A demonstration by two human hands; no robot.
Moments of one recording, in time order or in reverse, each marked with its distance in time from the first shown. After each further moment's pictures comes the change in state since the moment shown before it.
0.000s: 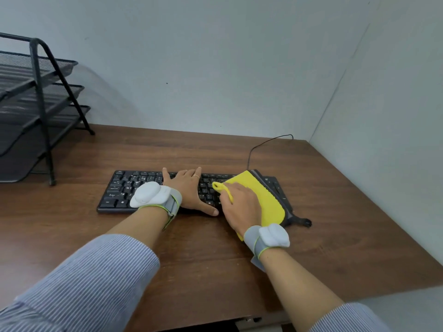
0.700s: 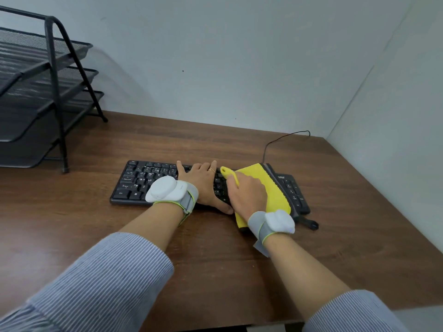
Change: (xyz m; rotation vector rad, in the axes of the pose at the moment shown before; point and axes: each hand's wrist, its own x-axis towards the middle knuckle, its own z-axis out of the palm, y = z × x) left_hand -0.001 0.001 0.002 -0.035 0.031 0.012; right_hand 0.027 -0.022 0.015 0.016 0.047 0.107
